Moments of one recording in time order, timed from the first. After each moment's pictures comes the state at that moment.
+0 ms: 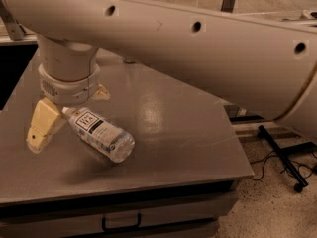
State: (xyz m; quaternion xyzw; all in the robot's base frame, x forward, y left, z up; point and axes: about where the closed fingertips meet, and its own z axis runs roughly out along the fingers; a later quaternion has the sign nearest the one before) arm 0.450 0.174 0.882 -0.48 0.87 0.09 0.09
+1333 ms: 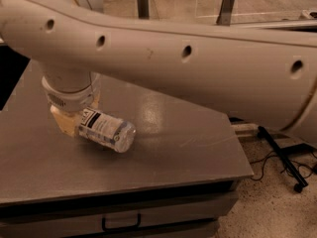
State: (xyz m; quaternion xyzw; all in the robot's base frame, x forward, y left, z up) arm 0.474 0.173 0.868 -0.54 0.83 0.02 0.16
